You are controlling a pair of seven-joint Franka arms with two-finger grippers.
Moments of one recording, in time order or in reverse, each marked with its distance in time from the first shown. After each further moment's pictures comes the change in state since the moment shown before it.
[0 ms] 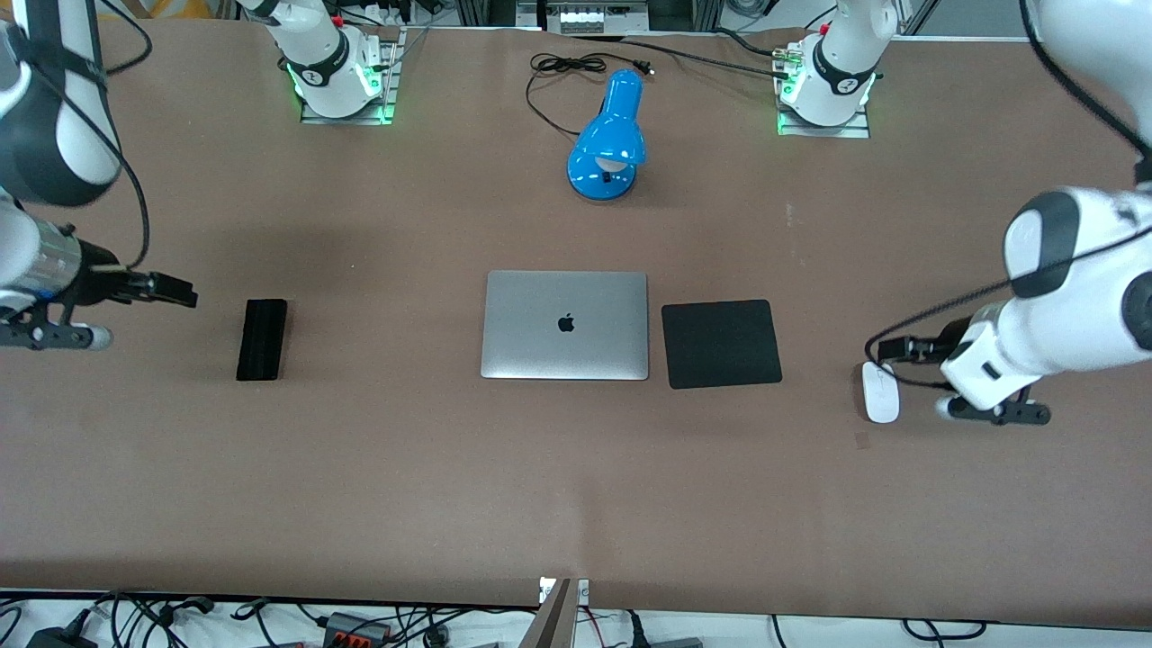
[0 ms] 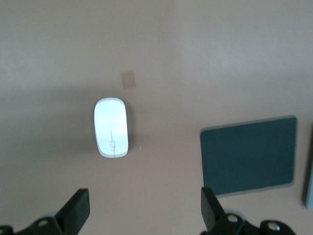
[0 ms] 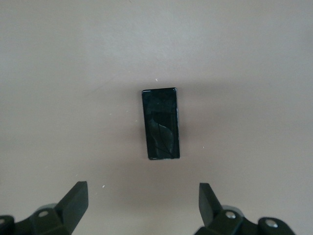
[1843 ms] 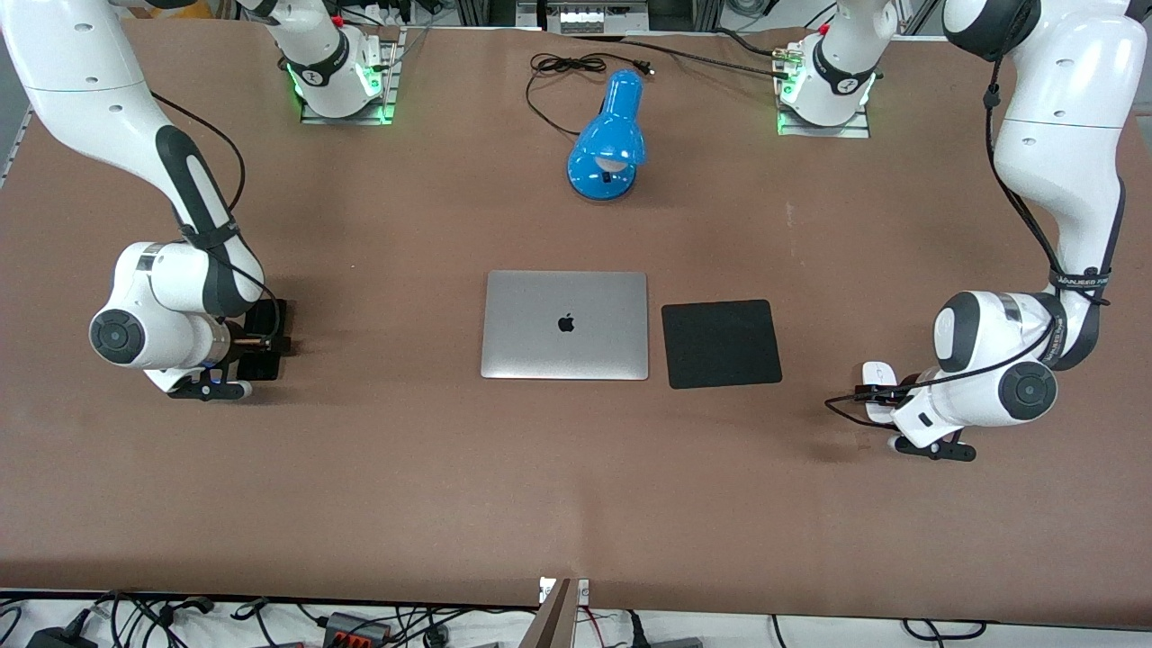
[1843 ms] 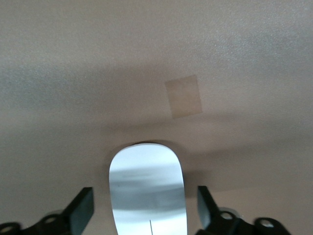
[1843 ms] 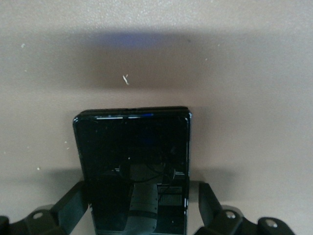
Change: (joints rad) left arm 0.059 0.277 0.007 -0.026 0.152 0.250 0.065; right arm -0.004 0.374 0.002 -0.121 -0.079 0.396 0.000
